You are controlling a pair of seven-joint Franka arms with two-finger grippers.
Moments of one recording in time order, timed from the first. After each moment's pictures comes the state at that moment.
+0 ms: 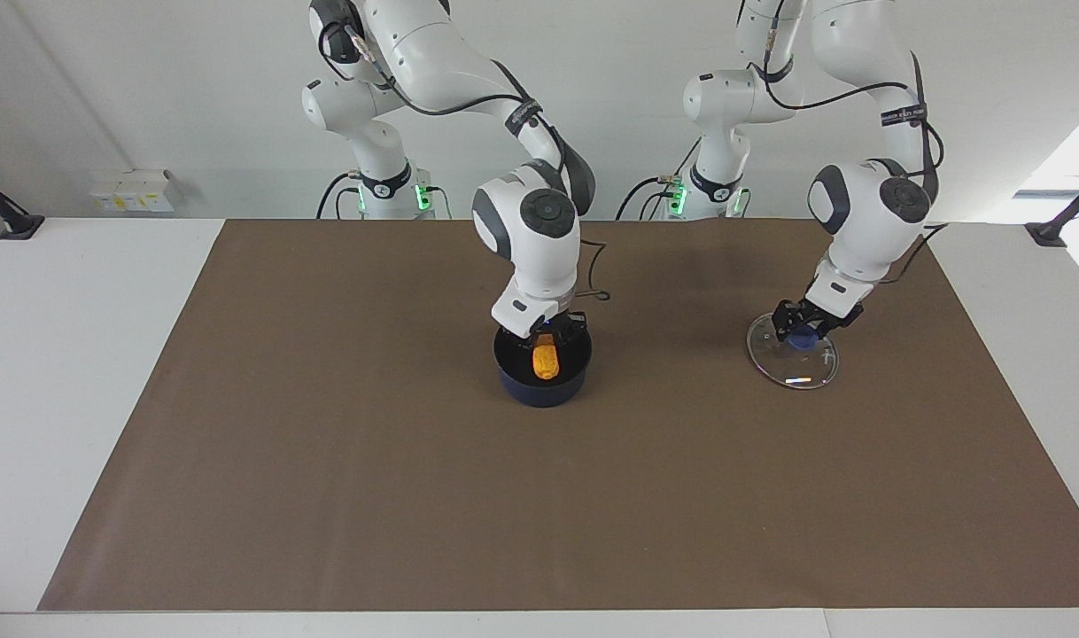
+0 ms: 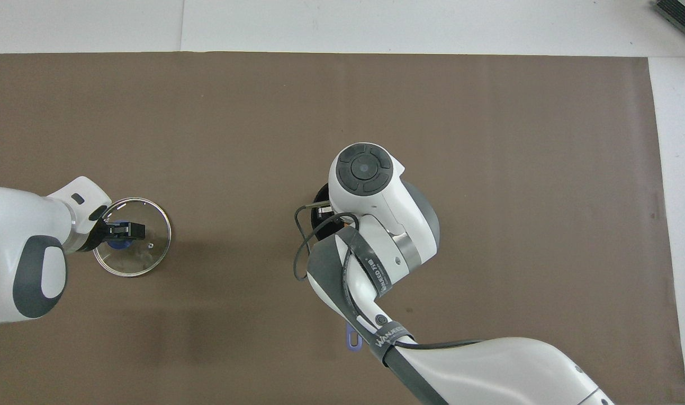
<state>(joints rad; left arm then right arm) -0.01 0.01 0.02 -2.31 -0.03 2.34 0.04 0.59 0.46 -0.02 -1.64 0.03 2.07 0.49</state>
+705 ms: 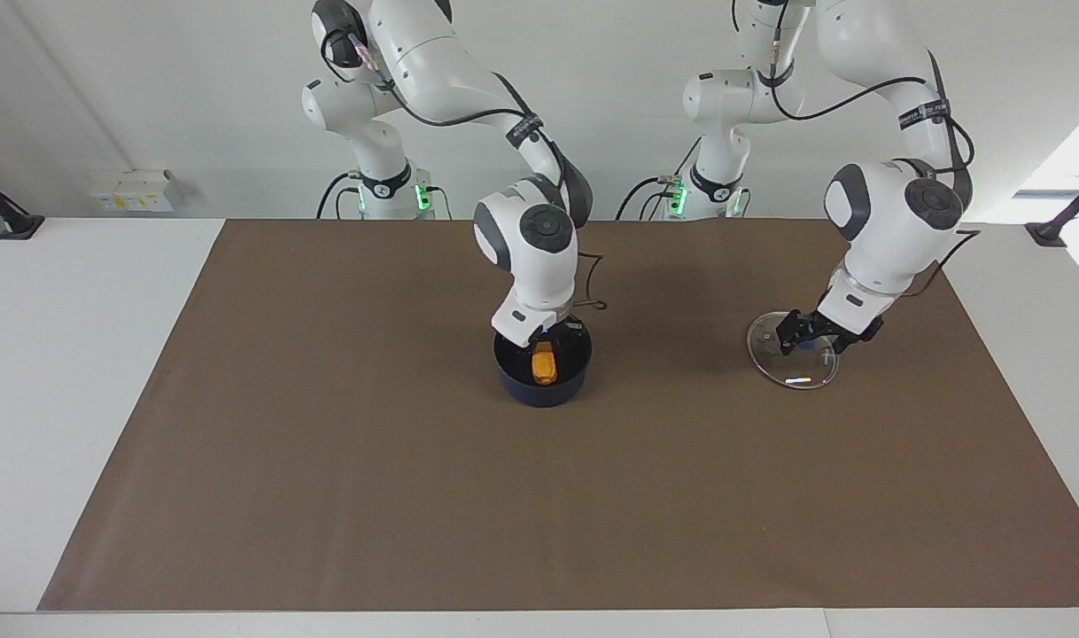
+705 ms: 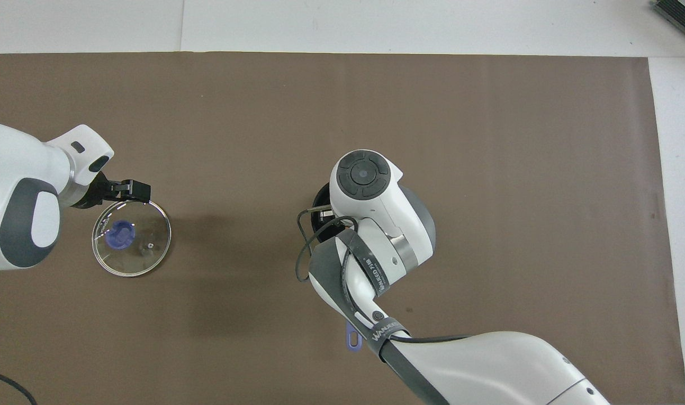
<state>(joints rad) -0.06 0.13 0.00 -1.99 -0.04 2.13 -0.01 0.59 0.48 -0.02 -1.67 0.04 2.10 0.49</state>
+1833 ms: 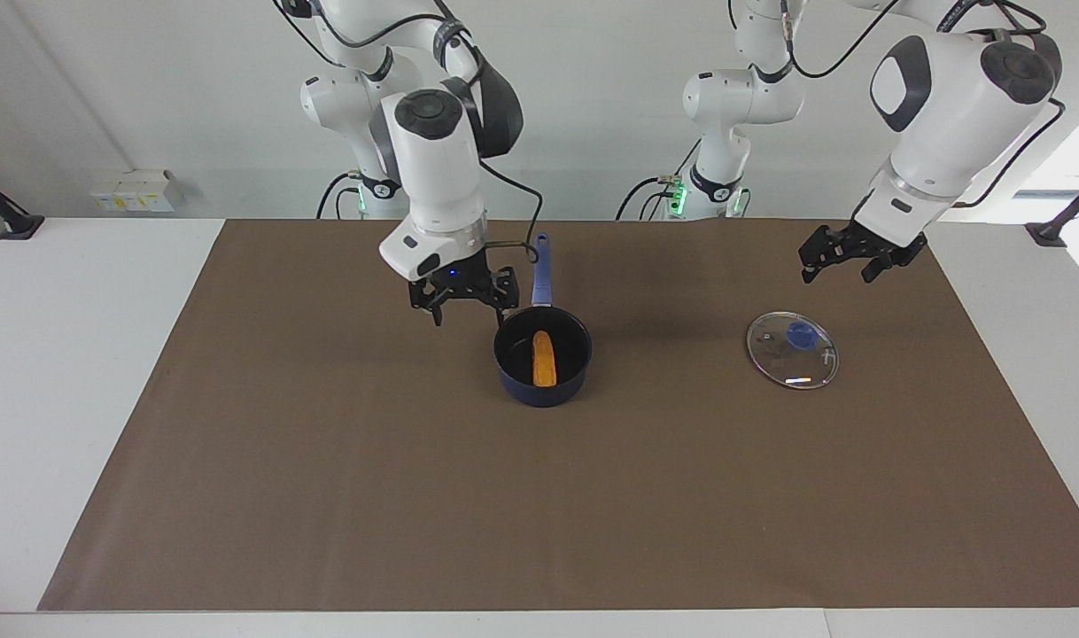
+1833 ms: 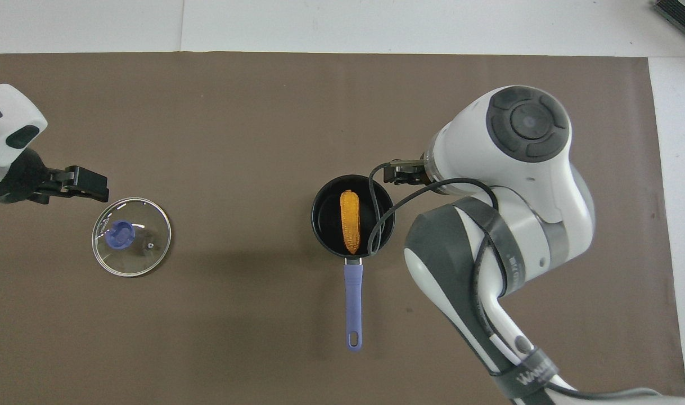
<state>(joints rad) -0.07 0.01 0.01 -1.68 -0.04 1.63 -0.02 0.41 0.18 -0.04 -1.65 0.01 1.91 0.42</state>
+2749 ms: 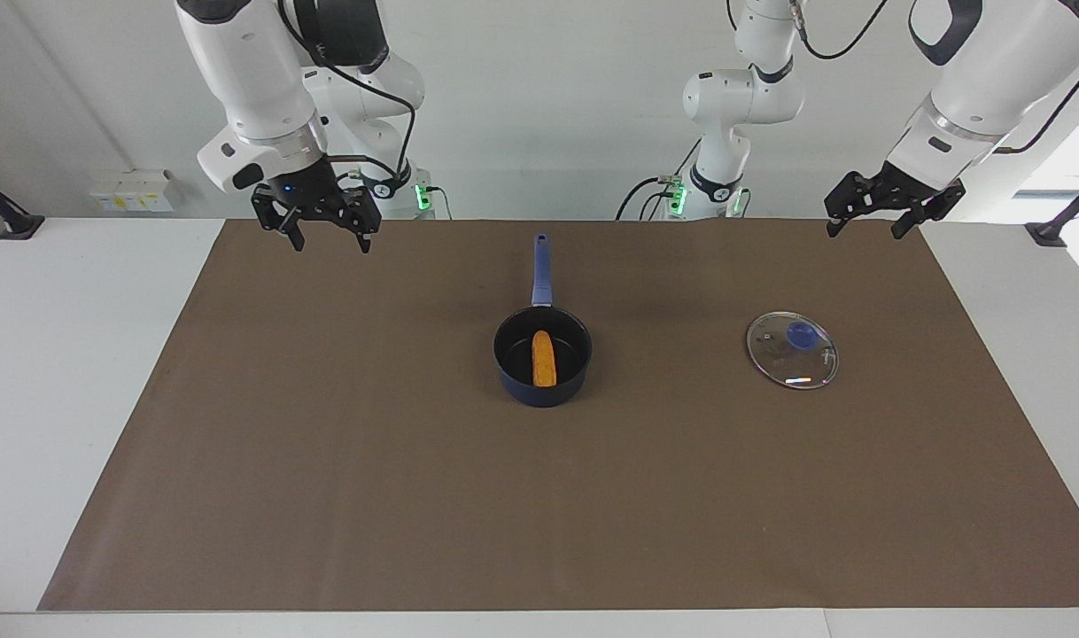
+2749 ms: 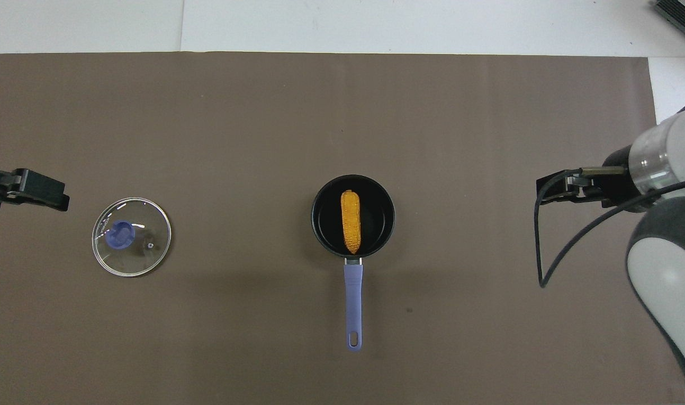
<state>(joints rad) -0.07 0.01 0.02 -1.52 -0.02 1.43 0.03 0.14 -0.03 -0.04 -1.65 0.00 1.61 0.19</state>
